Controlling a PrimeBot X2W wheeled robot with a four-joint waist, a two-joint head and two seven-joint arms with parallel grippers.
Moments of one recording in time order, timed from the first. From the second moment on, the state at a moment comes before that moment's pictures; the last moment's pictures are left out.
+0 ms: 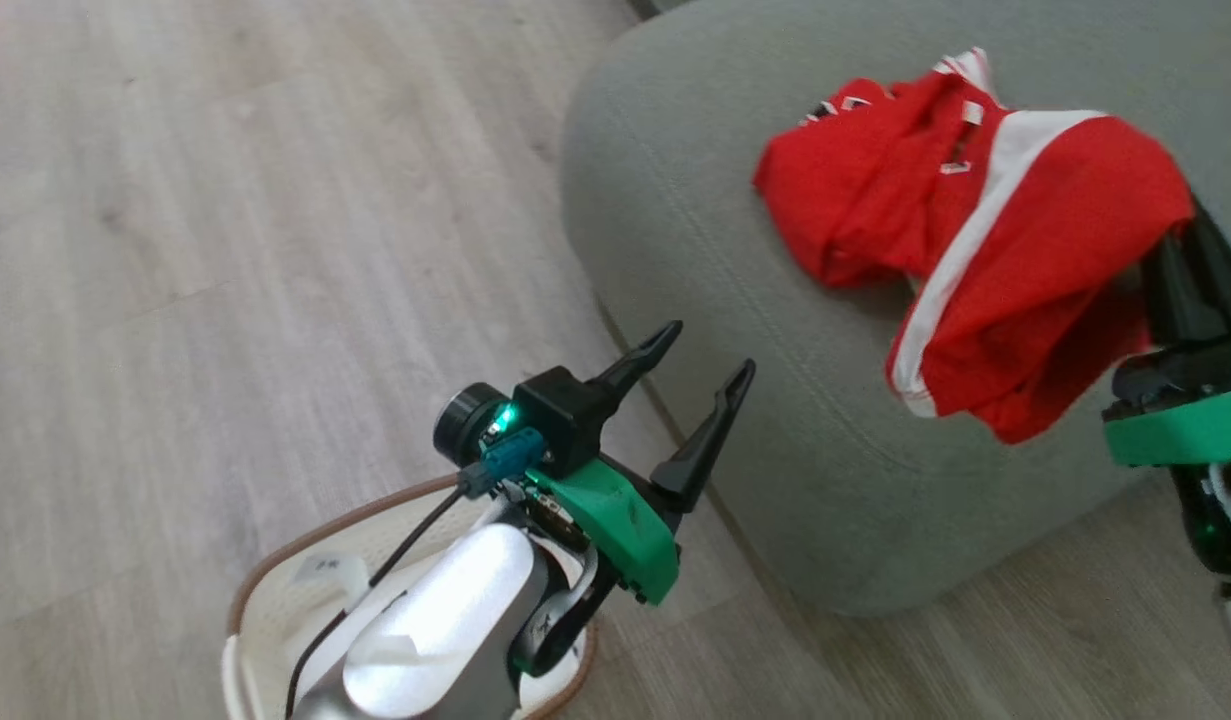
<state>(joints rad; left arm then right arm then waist) -0.44 0.09 -0.80 0.21 -0.47 0.02 -0.10 -0.26 -0.41 0.07 0.02 0.37 0.13 -0.26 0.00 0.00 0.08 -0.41</state>
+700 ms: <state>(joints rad) -0.50 0.08 -0.80 0.28 -0.46 0.03 -0.13 -0.28 -0.44 0.03 0.01 0.37 0.13 -0.26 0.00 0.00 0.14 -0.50</state>
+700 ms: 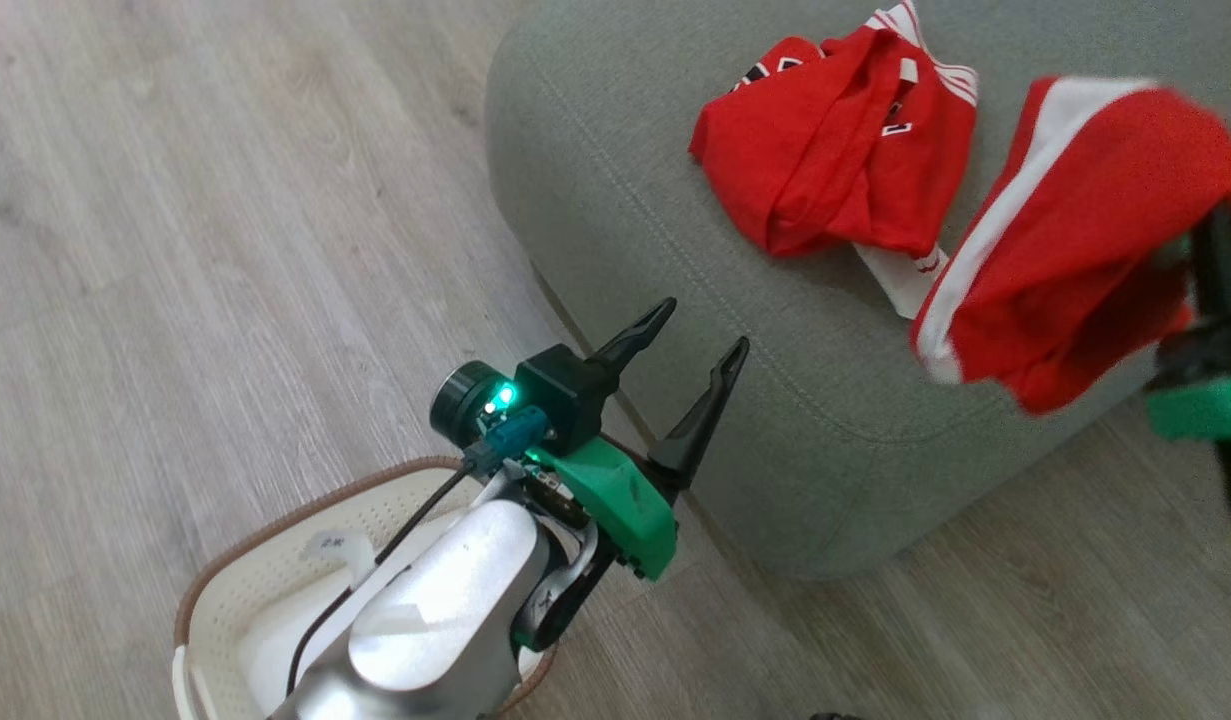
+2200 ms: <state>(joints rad) -0.74 0.06 -0.90 0.28 -0.40 0.13 -0.10 -0.94 -0.77 0.60 0.90 0.79 0.13 -0.10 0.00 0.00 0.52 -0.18</state>
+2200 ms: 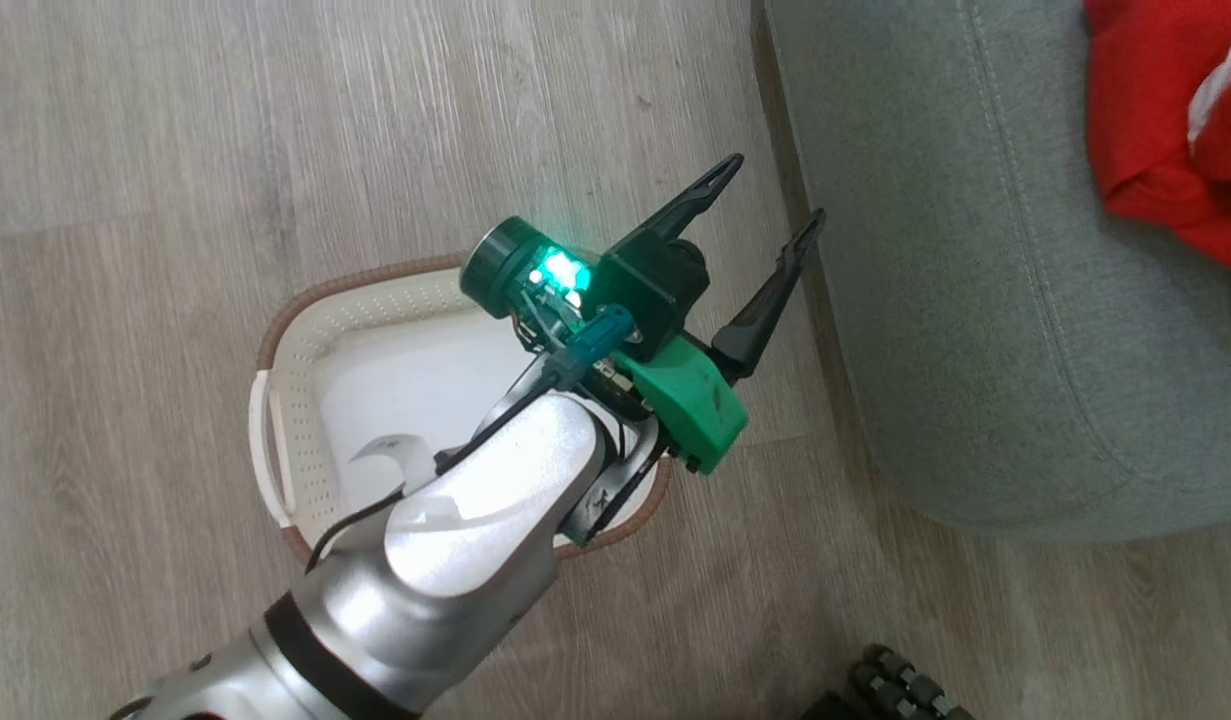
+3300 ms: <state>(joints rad) -0.39 0.23 -0.75 0.16 -0.59 0.21 -0.23 -0.96 -0.95 0.94 0.63 1.01 0.13 -0.25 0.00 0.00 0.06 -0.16</state>
